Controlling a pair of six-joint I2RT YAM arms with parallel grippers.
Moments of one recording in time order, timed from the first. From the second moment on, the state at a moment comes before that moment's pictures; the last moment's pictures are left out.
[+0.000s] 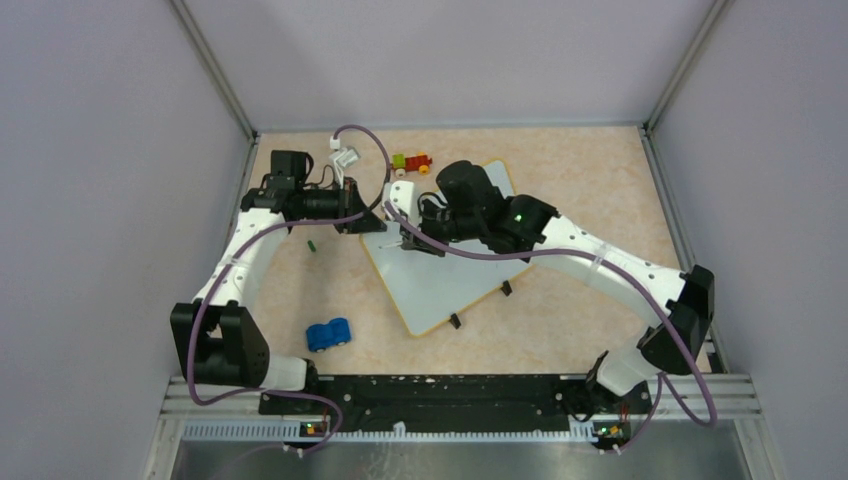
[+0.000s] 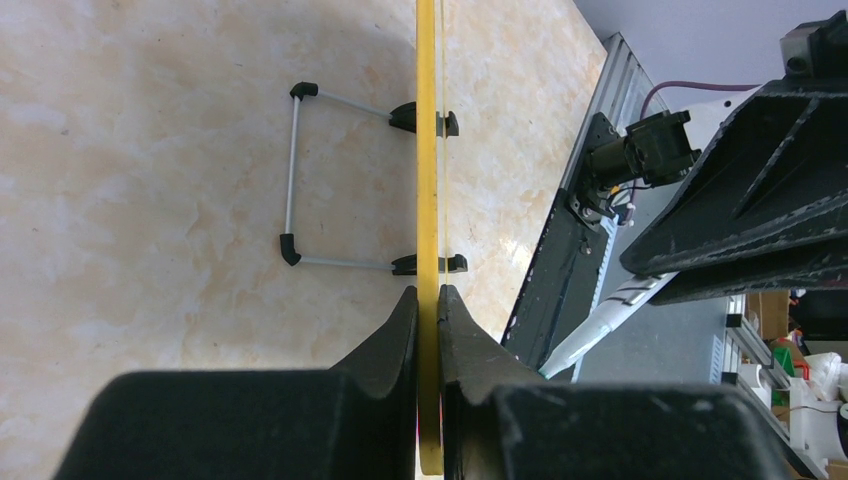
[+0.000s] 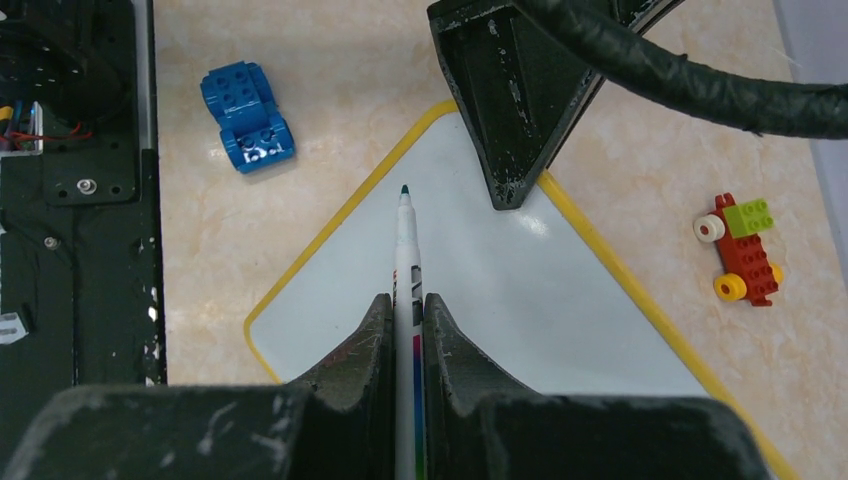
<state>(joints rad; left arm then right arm) -0.07 1.40 1.20 -0.68 1.11 0.14 0.97 1.52 1.52 -0.55 -0.32 -0.42</state>
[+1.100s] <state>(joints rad) -0.07 1.40 1.20 -0.68 1.11 0.13 0.99 1.60 1.52 -0.49 -0.28 -0.40</state>
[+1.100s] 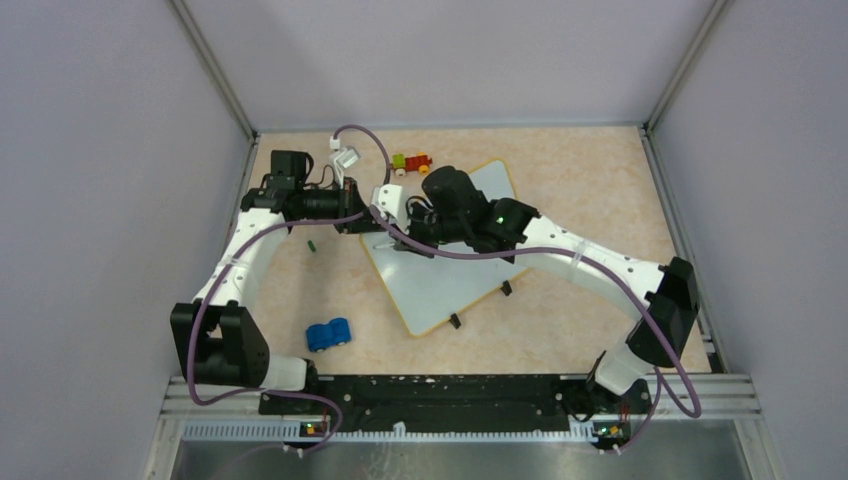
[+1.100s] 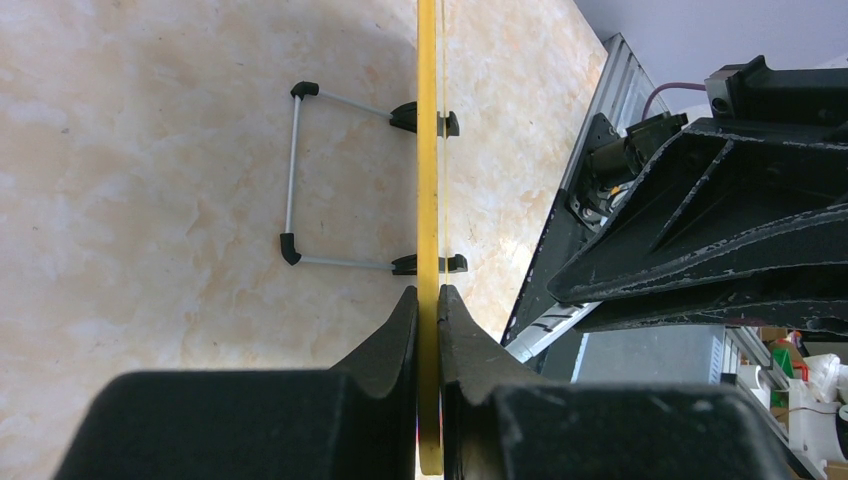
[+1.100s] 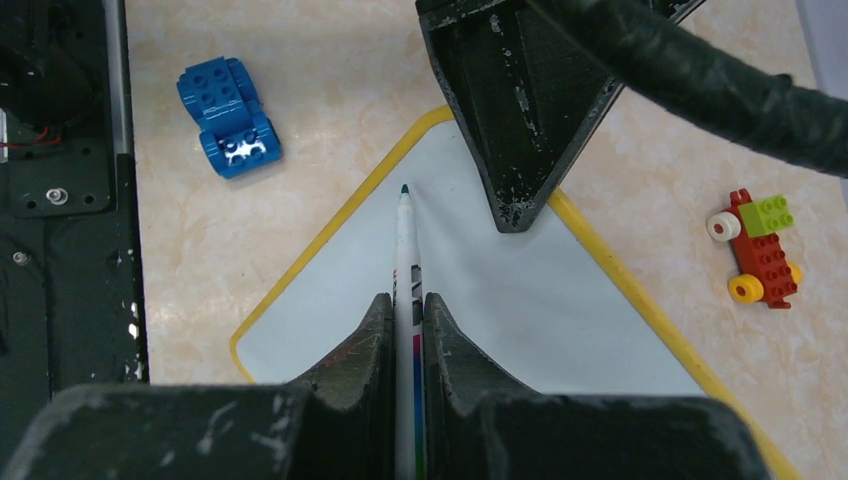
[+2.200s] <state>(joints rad) -0.07 1.40 1.20 -0.68 1.10 0.13 1.01 1.60 1.51 -0.54 -0.19 -0.44</state>
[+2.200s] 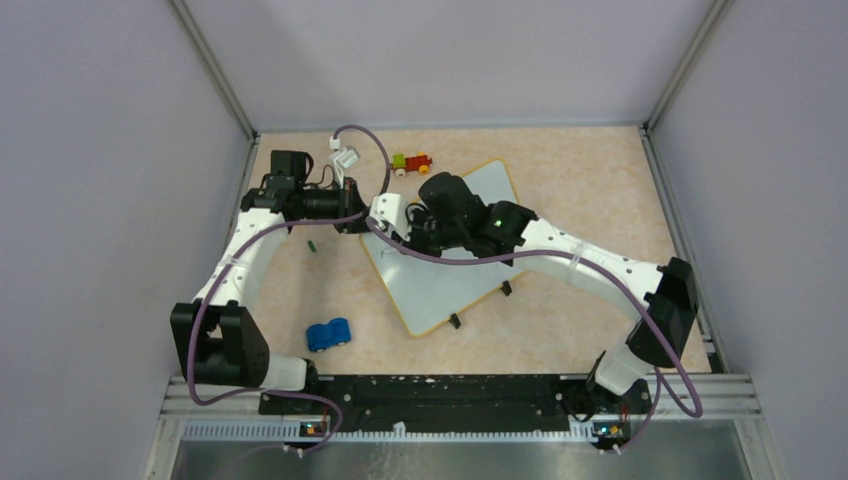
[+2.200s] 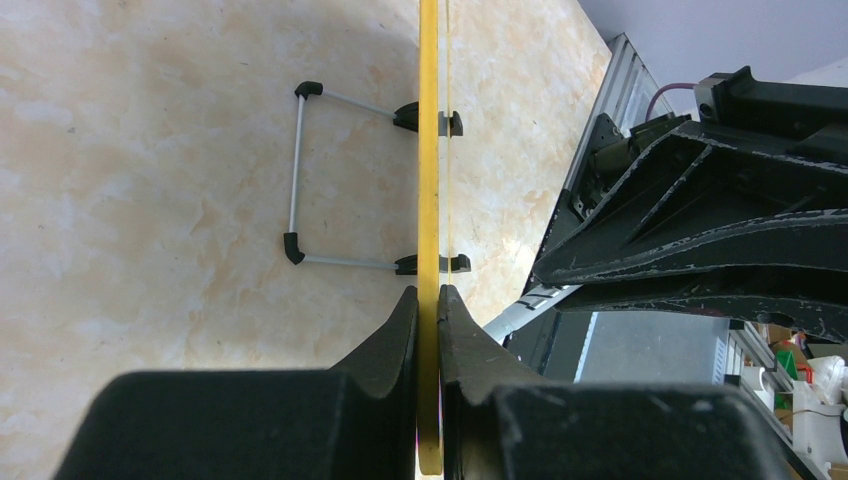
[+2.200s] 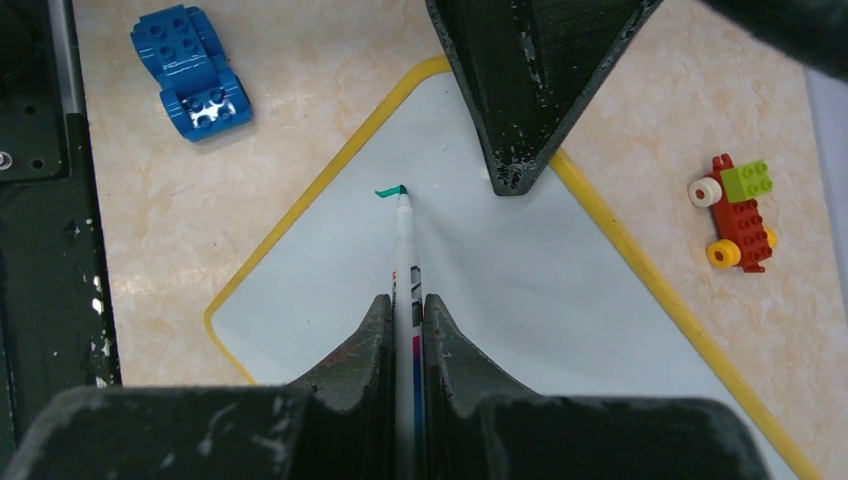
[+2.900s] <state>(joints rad) -0.07 1.40 1.20 -0.68 1.10 0.14 1.00 1.61 1.56 -0.52 -0.15 -0.43</state>
